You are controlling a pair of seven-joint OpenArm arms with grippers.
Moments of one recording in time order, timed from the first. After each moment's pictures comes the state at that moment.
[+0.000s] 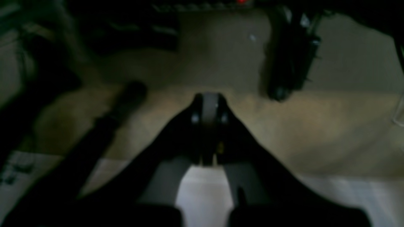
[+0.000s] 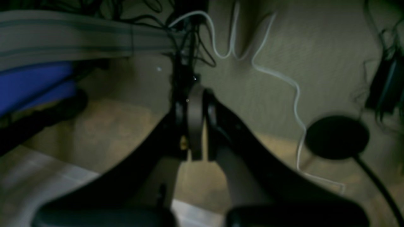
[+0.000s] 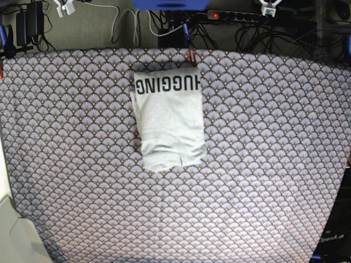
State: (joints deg) left arm 31.3 -14.1 -0.6 53.4 -9.8 -6.5 18.9; right arm -42.8 14.7 15.3 67.8 11.2 34.9 -10.1
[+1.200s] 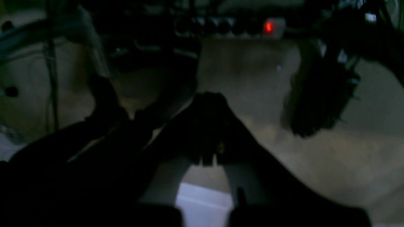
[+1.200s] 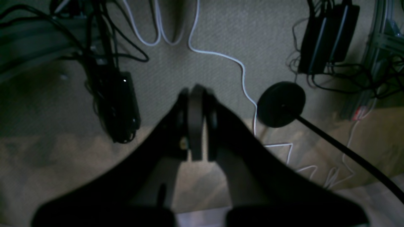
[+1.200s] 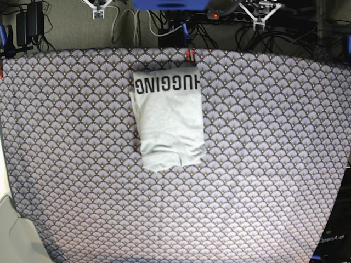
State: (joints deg) left arm 3.9 -8.6 -1.0 4.0 0.2 3.2 -7.4; right arm -12.0 5.7 -7.7 9.7 9.0 -6.0 16.1
